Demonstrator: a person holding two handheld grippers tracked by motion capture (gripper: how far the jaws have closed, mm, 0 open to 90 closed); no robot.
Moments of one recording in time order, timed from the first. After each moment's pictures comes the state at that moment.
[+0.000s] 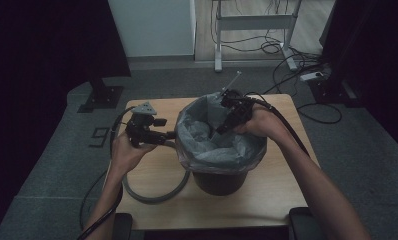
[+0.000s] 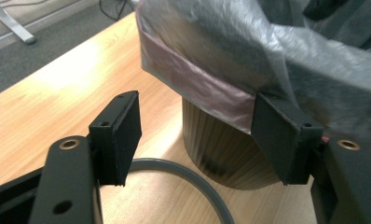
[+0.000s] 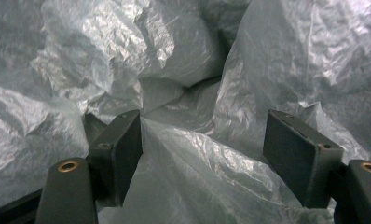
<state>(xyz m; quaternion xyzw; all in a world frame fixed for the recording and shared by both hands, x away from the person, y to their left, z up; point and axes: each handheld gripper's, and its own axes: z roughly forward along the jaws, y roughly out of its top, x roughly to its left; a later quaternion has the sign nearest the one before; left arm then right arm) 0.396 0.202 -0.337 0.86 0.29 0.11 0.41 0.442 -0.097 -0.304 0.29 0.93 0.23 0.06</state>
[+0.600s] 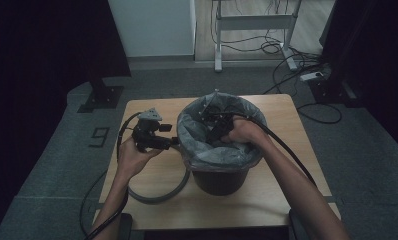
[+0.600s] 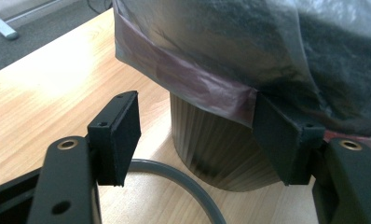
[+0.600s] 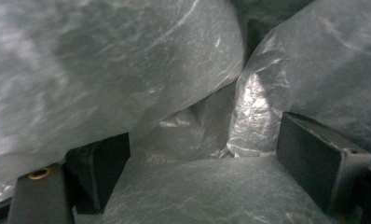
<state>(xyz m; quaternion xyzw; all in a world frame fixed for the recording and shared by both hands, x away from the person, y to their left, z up) 0.396 0.197 -0.358 0.86 0.29 0.09 0.42 0.457 -0.052 -0.366 0.26 0.94 0.20 0.07</state>
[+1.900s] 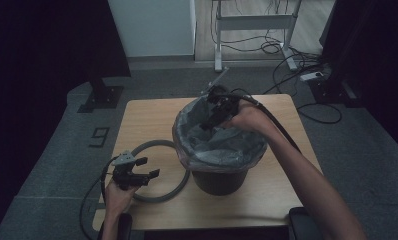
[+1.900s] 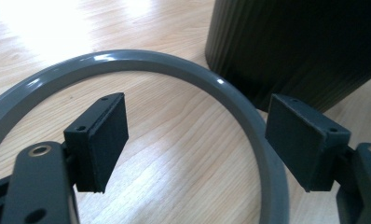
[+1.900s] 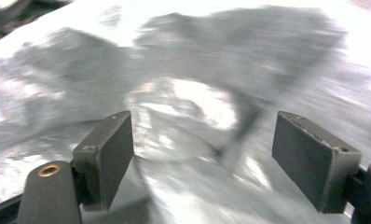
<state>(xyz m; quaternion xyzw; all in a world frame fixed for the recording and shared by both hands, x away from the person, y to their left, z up) 0.343 0.283 -0.490 0.80 0.36 0.11 0.46 0.445 -0.064 -0.292 0.26 0.92 0.29 0.06</state>
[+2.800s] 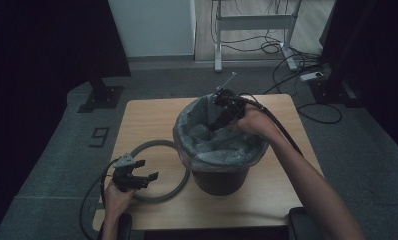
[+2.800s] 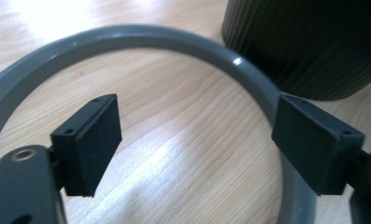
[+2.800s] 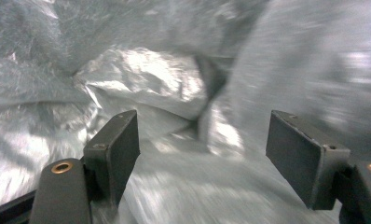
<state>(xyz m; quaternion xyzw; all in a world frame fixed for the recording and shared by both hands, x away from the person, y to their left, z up) 0.345 0.286 -0.506 0.81 0.38 0.12 0.43 0.452 -0.082 -0.313 0.30 0.91 0.27 0.08</state>
